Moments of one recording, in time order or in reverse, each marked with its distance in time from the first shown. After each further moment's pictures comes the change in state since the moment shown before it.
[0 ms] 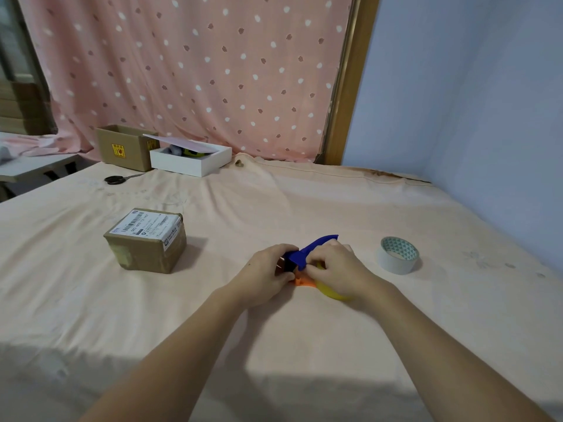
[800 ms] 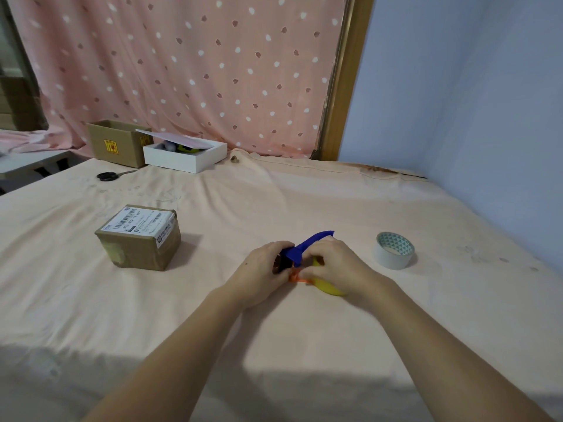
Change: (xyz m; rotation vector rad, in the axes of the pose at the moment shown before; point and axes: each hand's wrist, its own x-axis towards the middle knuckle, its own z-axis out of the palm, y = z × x) left_hand -0.003 0.005 0.003 0.064 0.069 0.051; right_hand 0.000 0.003 -0.003 0.163 -0.023 0.044
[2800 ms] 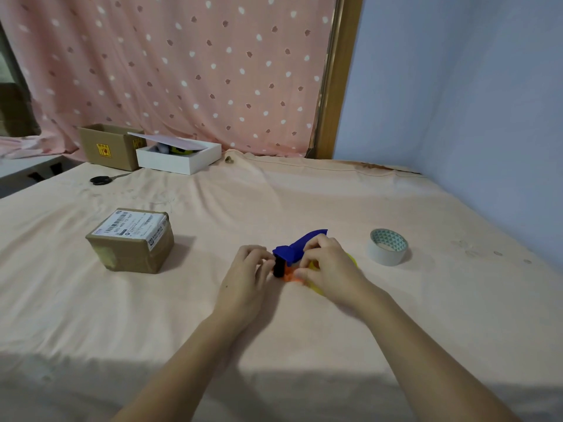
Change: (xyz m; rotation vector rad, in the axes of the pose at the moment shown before) left_hand -0.032 0.005 0.011 -0.129 0.253 -0.172; right_hand -0.032 -0.024 0.003 0.079 0.171 0.109
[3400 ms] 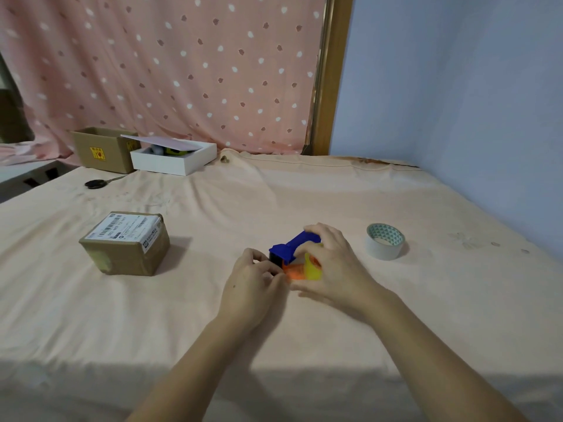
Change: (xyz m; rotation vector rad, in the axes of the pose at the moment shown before) left_hand -0.007 0.020 0.006 0.187 -0.073 -0.071; right_hand -0.014 0.008 -0.013 -0.188 0.029 -0.193
